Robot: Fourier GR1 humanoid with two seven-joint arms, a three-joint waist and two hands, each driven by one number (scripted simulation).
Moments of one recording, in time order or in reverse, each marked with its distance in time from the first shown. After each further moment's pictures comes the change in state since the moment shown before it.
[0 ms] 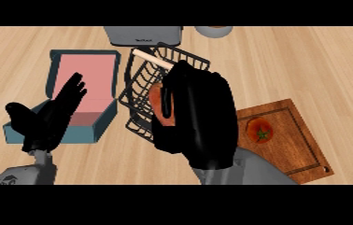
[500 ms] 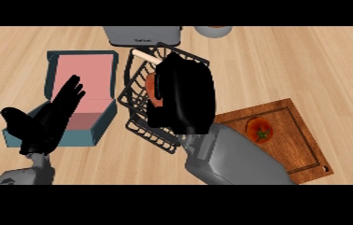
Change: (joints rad) left arm 0.019 -0.004 0.020 0.006 0.004 -0.026 -0.032; right arm -0.067 0.003 0.009 0.232 -0.016 -0.131 -0.038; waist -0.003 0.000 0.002
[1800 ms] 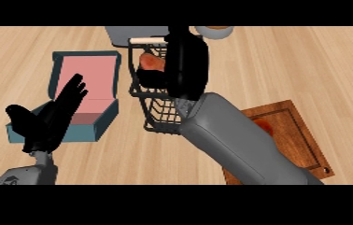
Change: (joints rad) left arm -0.014 -0.018 0.001 0.000 -0.022 -0.004 0.014; right arm -0.143 -0.004 -0.056 0.293 -0.081 -0.524 -0.103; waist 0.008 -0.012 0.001
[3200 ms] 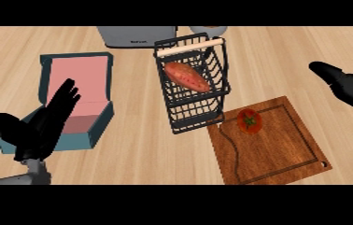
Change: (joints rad) left arm 0.050 -0.003 0.031 -0.036 0.003 -0.007 -0.003; right arm 0.598 -0.363 -0.573 -0.827 -0.399 -0.068 -0.126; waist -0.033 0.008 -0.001
